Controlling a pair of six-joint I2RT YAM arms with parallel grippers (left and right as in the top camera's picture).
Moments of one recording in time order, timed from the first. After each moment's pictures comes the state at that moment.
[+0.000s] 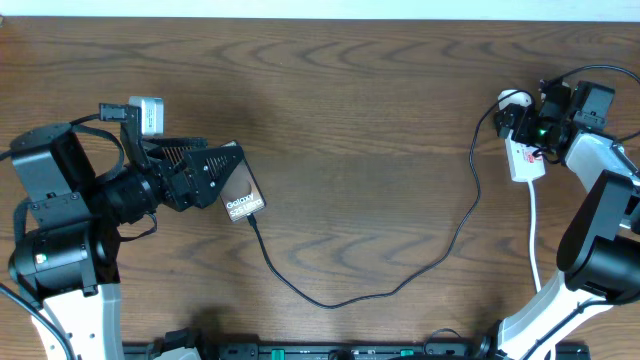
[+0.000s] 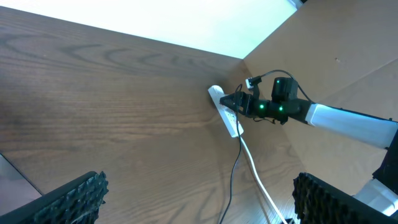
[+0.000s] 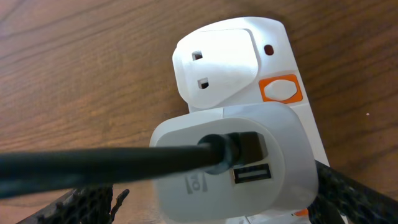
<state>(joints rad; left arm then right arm) 0.26 1.01 1.18 -0.84 1.03 -0.12 -0.35 2.00 1.24 -0.22 -0.39 0.01</state>
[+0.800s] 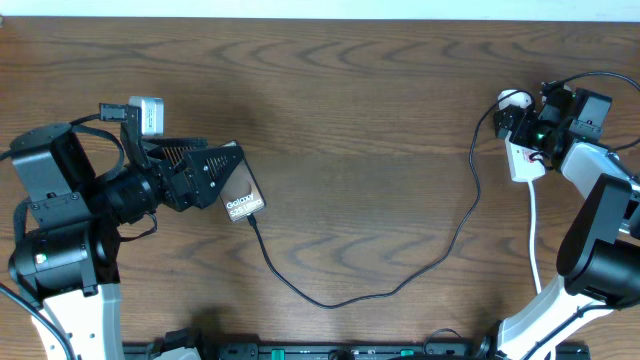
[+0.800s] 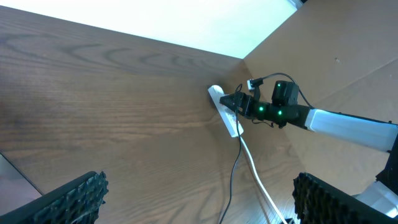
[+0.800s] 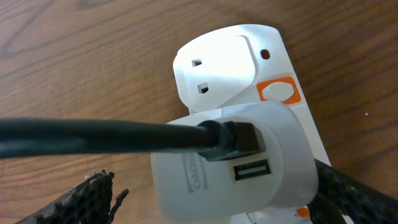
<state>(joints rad) 0.26 1.01 1.18 -0.84 1.03 -0.12 -0.35 1.97 1.16 -0.10 -0.39 0.06</state>
